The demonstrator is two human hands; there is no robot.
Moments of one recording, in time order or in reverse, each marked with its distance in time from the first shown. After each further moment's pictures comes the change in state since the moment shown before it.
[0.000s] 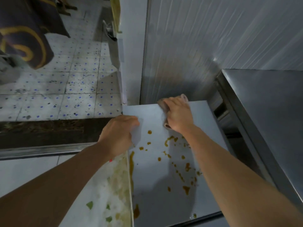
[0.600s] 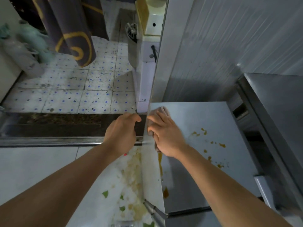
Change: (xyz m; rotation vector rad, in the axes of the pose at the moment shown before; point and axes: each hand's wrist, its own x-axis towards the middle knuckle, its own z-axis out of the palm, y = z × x) left_hand -0.055 -0.032 -0.041 -0.049 0.054 -0.233; right_hand -0.061 -0.120 0.011 0.126 -0.062 -0.379
